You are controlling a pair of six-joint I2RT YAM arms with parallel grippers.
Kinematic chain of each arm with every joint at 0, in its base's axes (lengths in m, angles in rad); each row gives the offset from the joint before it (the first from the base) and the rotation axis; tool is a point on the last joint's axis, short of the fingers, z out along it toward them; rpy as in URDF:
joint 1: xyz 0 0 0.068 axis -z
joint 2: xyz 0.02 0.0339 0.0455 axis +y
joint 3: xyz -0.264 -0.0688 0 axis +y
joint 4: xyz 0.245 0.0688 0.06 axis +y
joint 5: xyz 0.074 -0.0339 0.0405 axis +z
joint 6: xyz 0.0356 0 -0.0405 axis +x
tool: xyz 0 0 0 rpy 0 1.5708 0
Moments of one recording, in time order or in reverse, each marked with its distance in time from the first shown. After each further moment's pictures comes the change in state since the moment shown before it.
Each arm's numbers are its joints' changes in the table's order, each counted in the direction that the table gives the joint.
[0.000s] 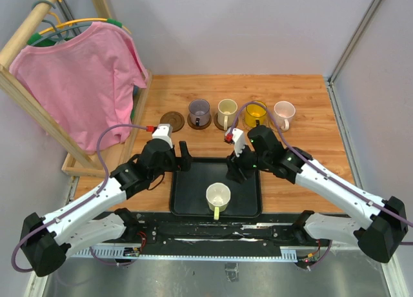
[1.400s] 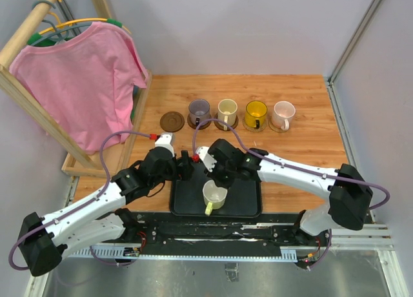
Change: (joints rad) left arm 0.066 -0.060 0.076 0.041 -0.016 -0.061; right arm -0.269 0.359 -0.126 0.051 -0.218 -0.058
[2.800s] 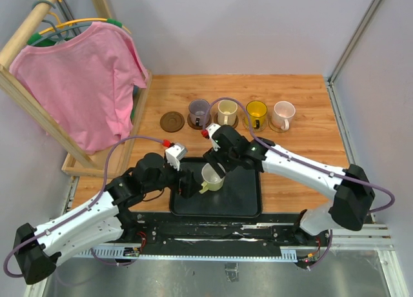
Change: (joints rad) left arm 0.016 -0.148 0.086 -0.107 -0.419 0.246; right arm 0.079 0.022 -0.119 0.042 -0.252 0.174
